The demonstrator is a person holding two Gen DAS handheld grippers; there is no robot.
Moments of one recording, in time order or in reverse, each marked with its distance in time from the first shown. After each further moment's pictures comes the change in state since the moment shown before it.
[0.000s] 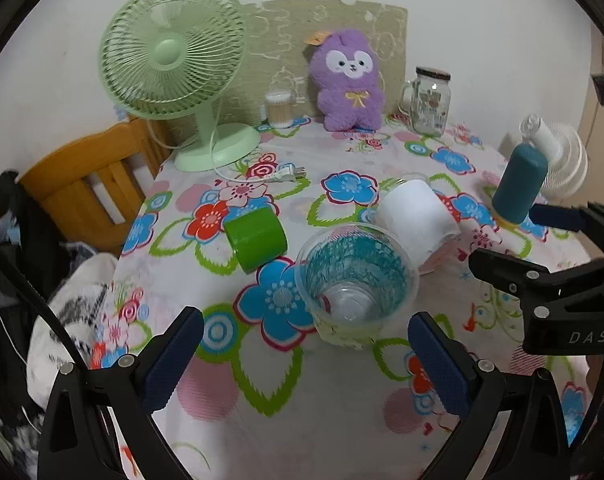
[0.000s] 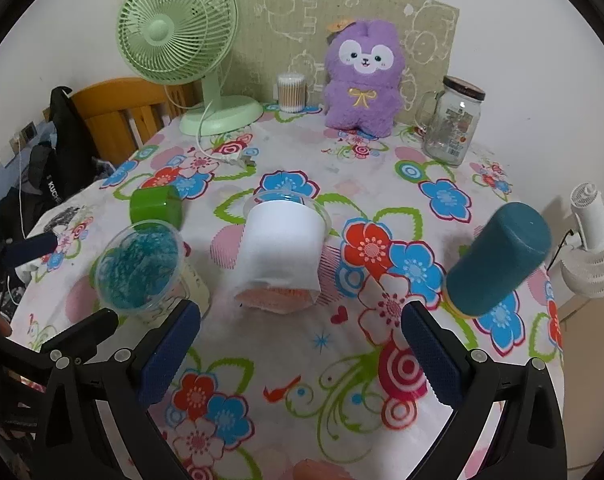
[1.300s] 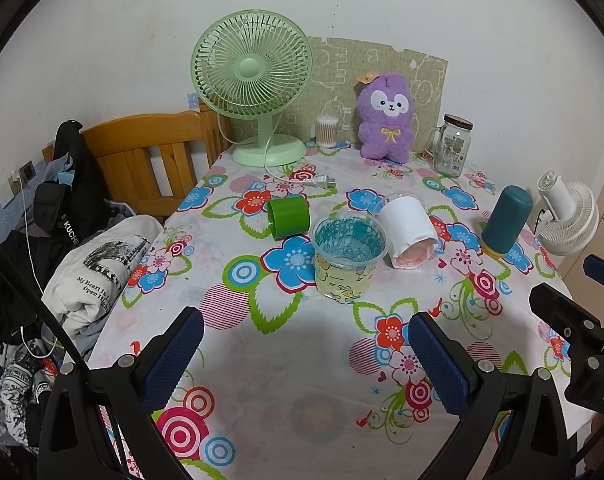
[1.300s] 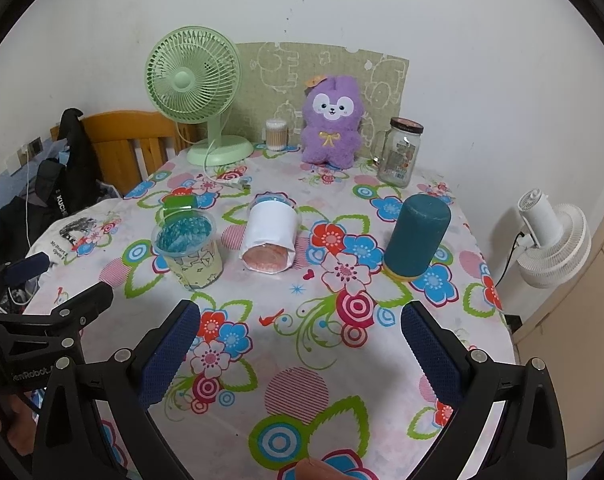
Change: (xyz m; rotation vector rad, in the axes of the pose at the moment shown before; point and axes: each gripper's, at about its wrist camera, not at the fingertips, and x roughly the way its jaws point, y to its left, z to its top) left arm -0.090 -0.021 -0.055 -0.245 -0.113 0.097; right arm -0.120 0.001 -0.073 0.007 -0.168 -0.074
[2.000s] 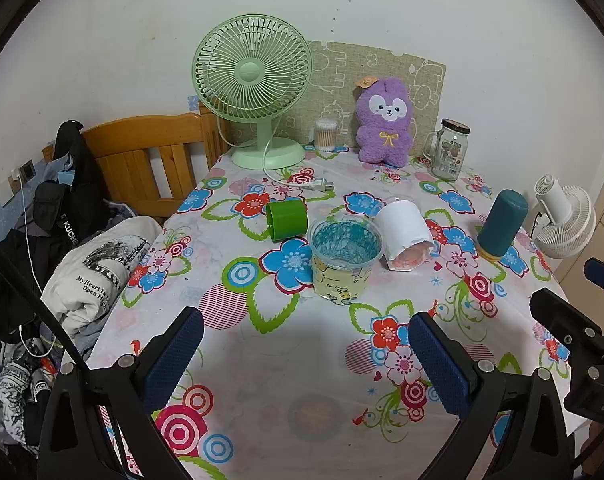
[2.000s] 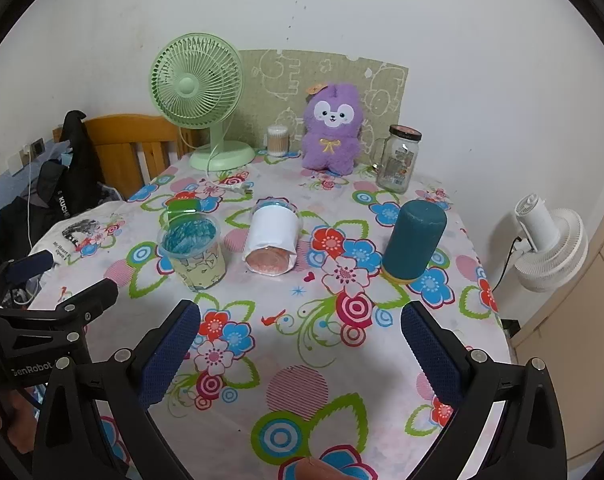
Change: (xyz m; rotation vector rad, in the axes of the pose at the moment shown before) left arm 0.001 -0.002 -0.001 -0.006 -0.010 -0.003; right arm -0.012 0.002 0.001 -0.011 -0.025 -0.006
